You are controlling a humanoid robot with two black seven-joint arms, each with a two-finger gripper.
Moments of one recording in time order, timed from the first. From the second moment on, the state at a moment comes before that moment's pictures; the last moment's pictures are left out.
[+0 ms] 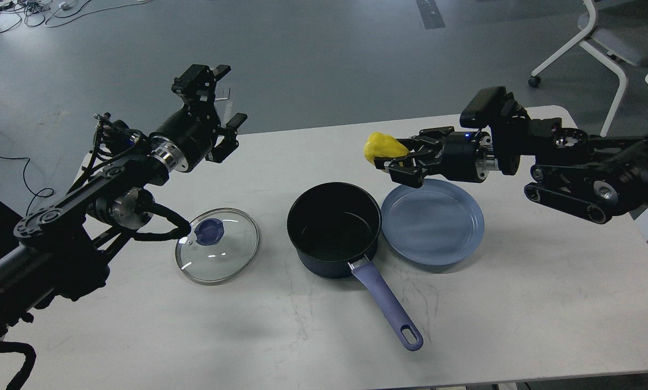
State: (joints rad) left arm -0.89 0.46 -0.48 -1.01 0.21 -0.12 -0.23; right arm 1.14 -0.32 -0.14 0.89 -1.48 -0.13 0.49
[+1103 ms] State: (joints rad) left arm -0.88 0.46 -0.52 -1.01 0.19 -0.11 -0.22; right arm 1.11 -0.25 0.09 0.89 -0.85 -0.04 0.49
